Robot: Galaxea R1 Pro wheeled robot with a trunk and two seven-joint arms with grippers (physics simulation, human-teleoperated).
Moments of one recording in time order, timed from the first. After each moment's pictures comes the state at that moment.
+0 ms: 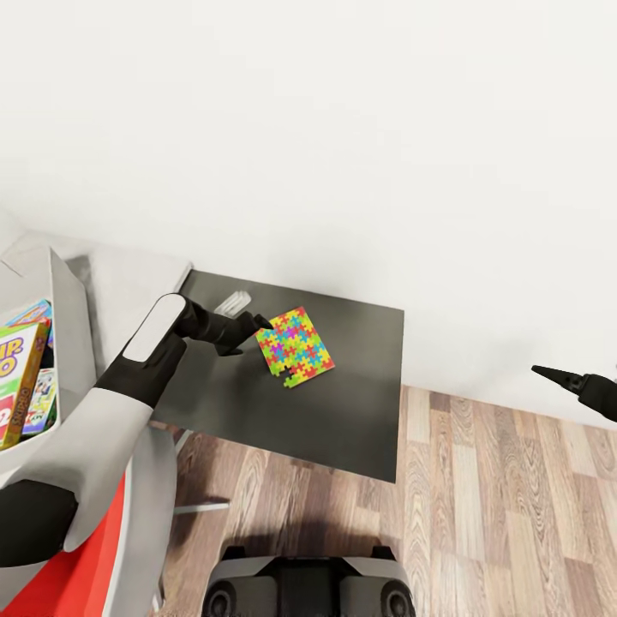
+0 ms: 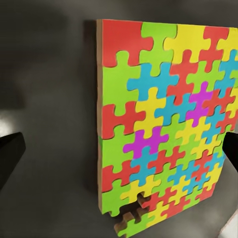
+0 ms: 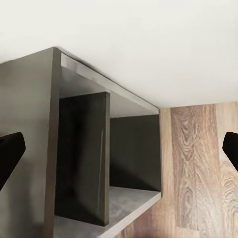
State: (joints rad) left arm -1.12 0.09 -0.30 -1.05 1.63 0.86 0.90; right arm -0.39 -0.58 -0.51 -1.58 -0.83 1.04 0.37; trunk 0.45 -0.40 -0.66
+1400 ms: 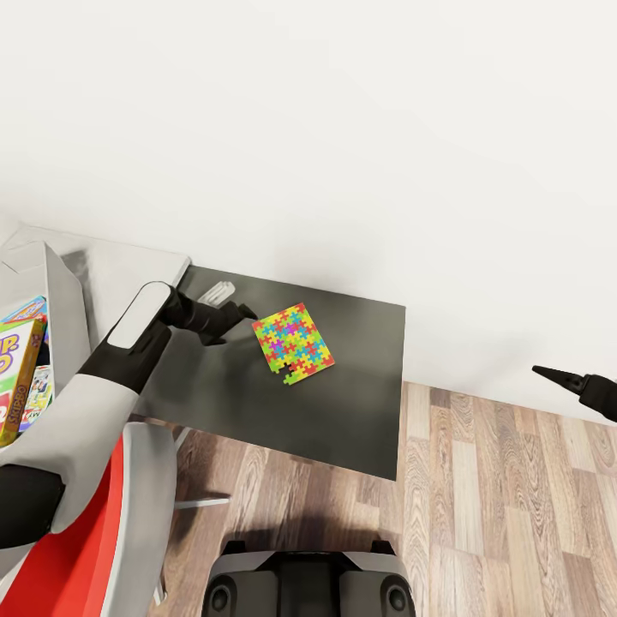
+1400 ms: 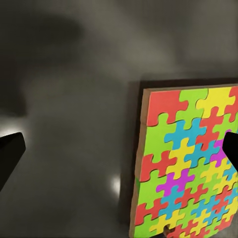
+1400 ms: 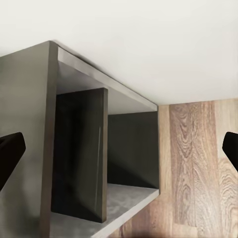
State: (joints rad) left arm -1.18 0.15 -0.30 -1.00 1.61 0.86 0.88; right arm -0.38 -0.58 -0.52 -1.59 -0.83 1.04 0.38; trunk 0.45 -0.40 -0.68
